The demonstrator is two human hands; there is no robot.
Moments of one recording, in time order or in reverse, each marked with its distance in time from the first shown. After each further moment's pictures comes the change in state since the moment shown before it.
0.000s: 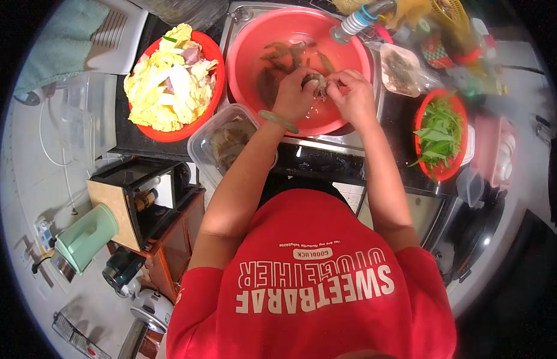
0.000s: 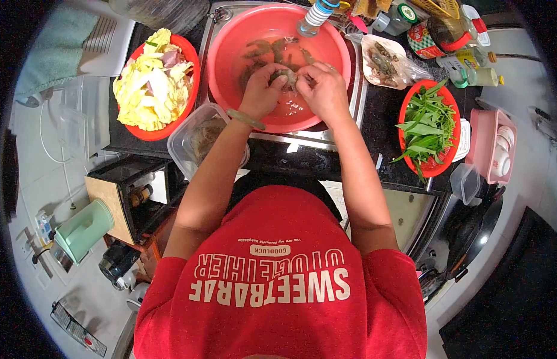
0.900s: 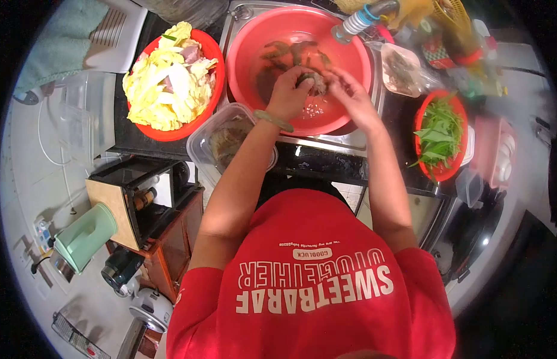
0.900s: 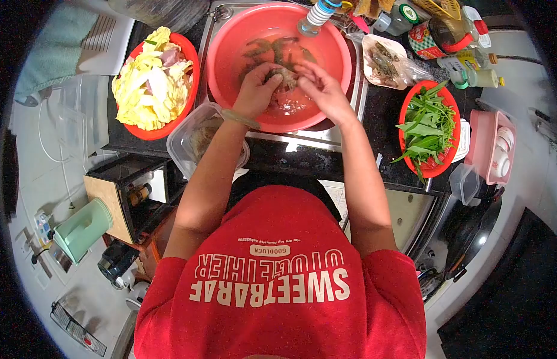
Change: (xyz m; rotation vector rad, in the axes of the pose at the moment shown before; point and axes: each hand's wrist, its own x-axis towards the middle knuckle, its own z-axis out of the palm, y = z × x) left_hand -0.002 0.004 -0.011 -0.230 -0.078 -0.196; right_hand -0.012 0.016 0.006 0.873 -0.203 0.445
